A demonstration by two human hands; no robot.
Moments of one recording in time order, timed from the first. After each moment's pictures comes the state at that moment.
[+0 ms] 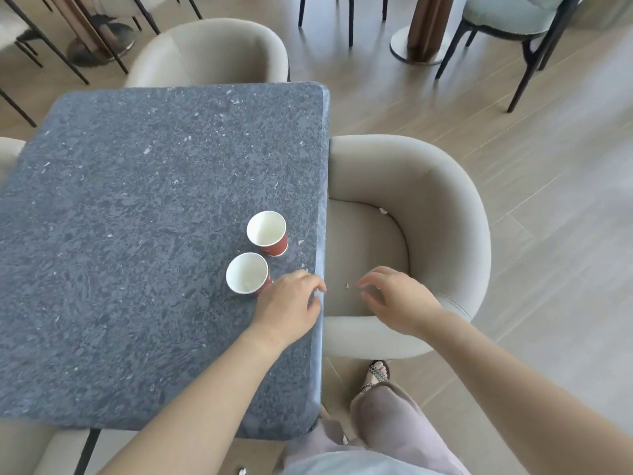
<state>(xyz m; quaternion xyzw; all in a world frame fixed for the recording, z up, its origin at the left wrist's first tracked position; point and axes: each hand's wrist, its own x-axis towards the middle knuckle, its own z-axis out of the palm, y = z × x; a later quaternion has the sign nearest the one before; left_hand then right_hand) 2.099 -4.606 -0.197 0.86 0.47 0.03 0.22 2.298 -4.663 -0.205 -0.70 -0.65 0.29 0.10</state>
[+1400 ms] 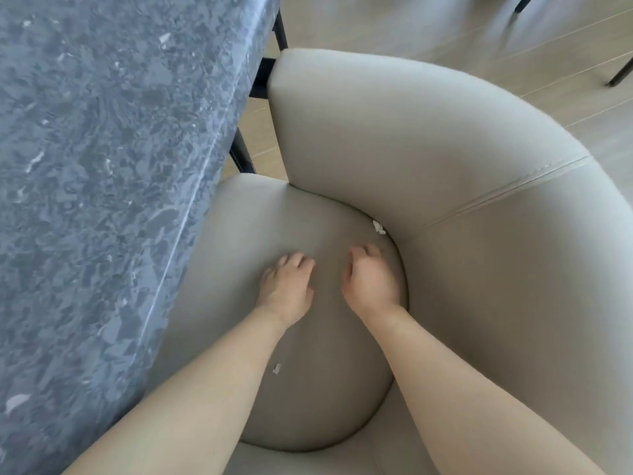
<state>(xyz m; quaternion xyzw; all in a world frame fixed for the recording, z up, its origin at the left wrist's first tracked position) 2.301 -4.404 -0.570 0.79 0.56 -0.10 0.23 2.447 -4.420 -0.550 -0.77 -0.59 0.26 0.03</state>
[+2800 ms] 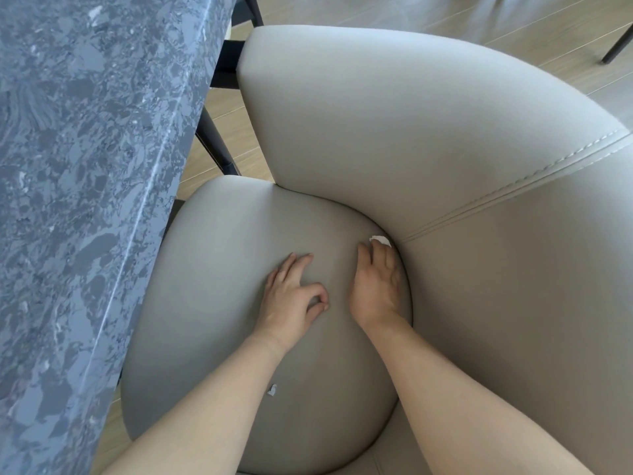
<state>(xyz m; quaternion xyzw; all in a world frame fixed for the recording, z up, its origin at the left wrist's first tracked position) 2.301 -4.411 -0.599 0.81 0.51 0.03 0.28 2.455 -4.421 -0.601 -0.80 -0.55 0.22 0.03</state>
